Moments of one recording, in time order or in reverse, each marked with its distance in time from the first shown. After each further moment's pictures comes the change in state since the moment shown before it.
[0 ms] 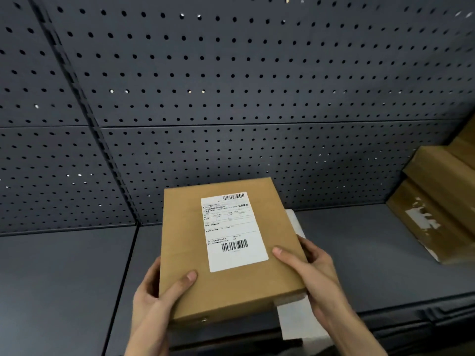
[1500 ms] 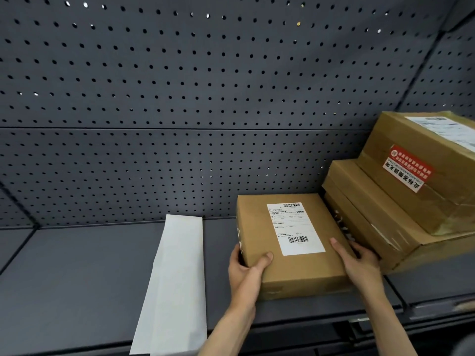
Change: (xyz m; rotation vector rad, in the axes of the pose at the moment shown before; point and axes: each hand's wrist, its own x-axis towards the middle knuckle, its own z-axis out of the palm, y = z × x) left_hand -0.027 -0.168 0.390 -0.049 -0.102 -0.053; right_hand 0.142 -0.025 -0.375 -0.314 0.325 -0.123
